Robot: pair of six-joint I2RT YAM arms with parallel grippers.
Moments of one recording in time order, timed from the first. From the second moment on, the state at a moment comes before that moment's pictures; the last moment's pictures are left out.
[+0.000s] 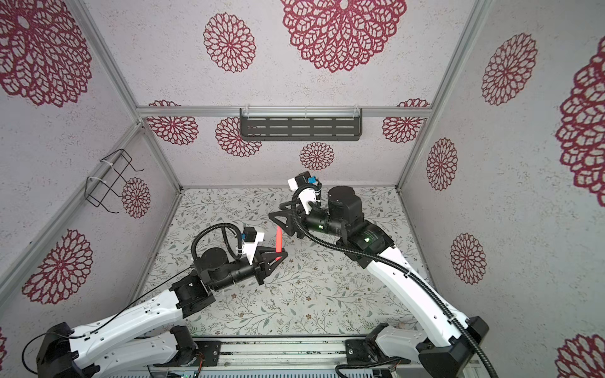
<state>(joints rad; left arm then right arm) -0.91 1.02 0.69 0.27 0.17 -0.34 0.70 1.22 1.39 -0.33 -0.50 0.26</state>
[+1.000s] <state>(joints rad) -0.91 1.02 0.69 0.19 0.15 -0.31 0.75 1.22 1.32 -0.32 -0.44 0.23</state>
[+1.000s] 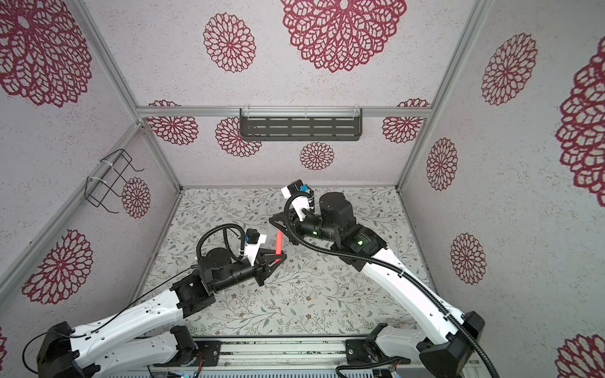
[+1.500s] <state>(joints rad) -0.90 1.02 0.65 0.14 0.16 -0.31 0.78 1.16 1.11 -0.14 -0.36 0.27</state>
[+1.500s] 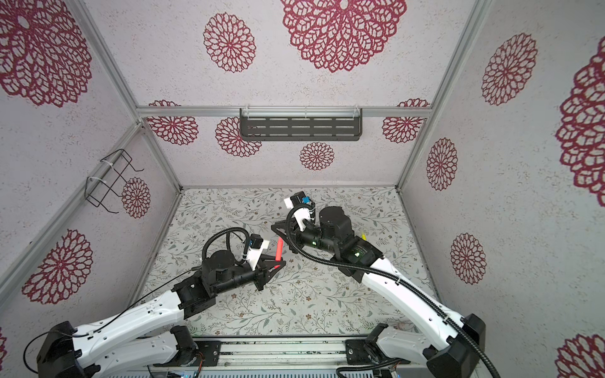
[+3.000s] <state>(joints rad) -0.77 0.99 0.59 0.13 0.40 -0.35 0.86 1.14 0.89 0.18 -0.25 0.37</state>
